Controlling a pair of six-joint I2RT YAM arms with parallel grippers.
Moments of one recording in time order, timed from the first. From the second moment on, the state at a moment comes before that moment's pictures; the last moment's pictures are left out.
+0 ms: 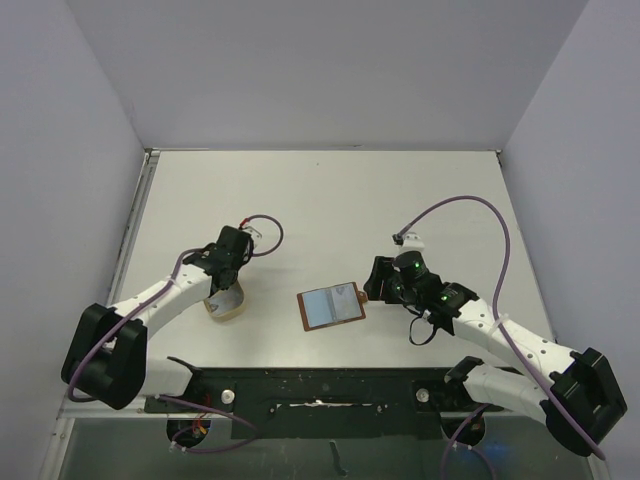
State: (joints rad) left arm -0.44 1.34 0.74 -0.44 -0.52 0.26; right arm 0.65 1.03 0.57 -0.29 0.13 0.60
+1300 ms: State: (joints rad) left arm -0.47 1.11 0.95 -0.55 -0.06 -0.27; right arm 0.65 1.36 0.64 -0.17 -0.04 0.54
